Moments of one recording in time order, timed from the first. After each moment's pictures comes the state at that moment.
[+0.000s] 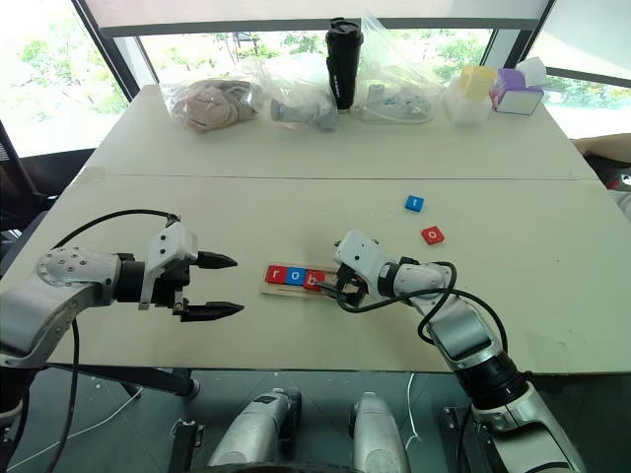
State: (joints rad) left arm -0.28 0.92 -0.05 -0.36 -0.48 0.64 -1.07; right arm -0.36 -0.52 0.29 -0.20 0.08 0.45 0.71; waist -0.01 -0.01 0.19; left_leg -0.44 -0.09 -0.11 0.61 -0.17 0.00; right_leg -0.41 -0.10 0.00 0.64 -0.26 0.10
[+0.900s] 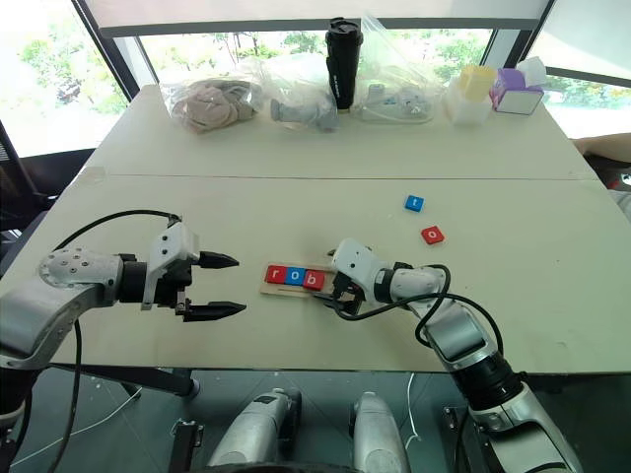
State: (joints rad) left arm -0.27 0.91 -0.05 -0.37 -0.48 0.64 -1.06; right arm -0.36 -0.52 0.32 -0.15 0.08 0.41 0.78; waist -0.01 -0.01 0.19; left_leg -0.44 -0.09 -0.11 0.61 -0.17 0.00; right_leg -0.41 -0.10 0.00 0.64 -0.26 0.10
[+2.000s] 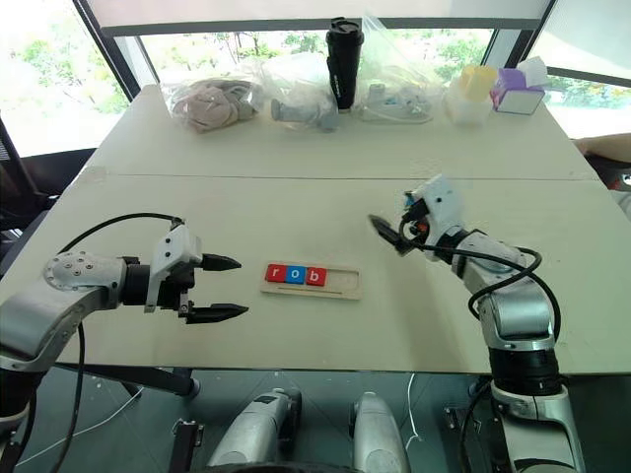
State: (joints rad) left arm -0.27 0.89 -0.05 -0.37 -0.47 0.64 -1.06; right arm -0.39 -0.51 -0.13 -0.14 0.21 0.62 0.52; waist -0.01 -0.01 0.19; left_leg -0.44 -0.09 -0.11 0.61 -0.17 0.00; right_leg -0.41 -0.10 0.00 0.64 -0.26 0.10
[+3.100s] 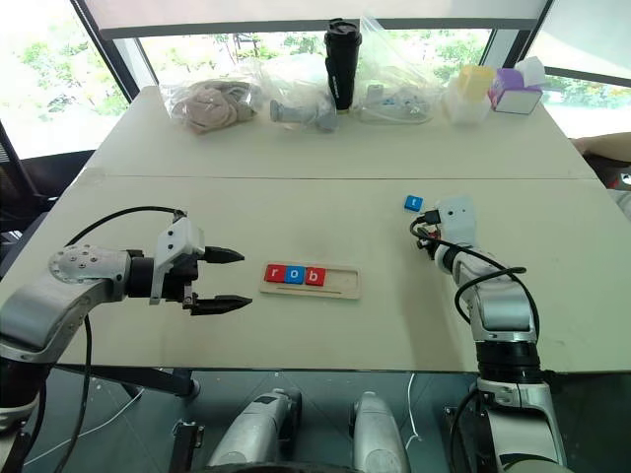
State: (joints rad) left arm -0.31 0.86 -0.06 -0.33 -0.45 0.63 -1.07; right arm -0.41 -0.43 -0.19 -0.07 0.17 0.80 0.25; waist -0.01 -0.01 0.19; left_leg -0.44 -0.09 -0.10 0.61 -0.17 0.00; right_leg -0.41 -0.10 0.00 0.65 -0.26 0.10
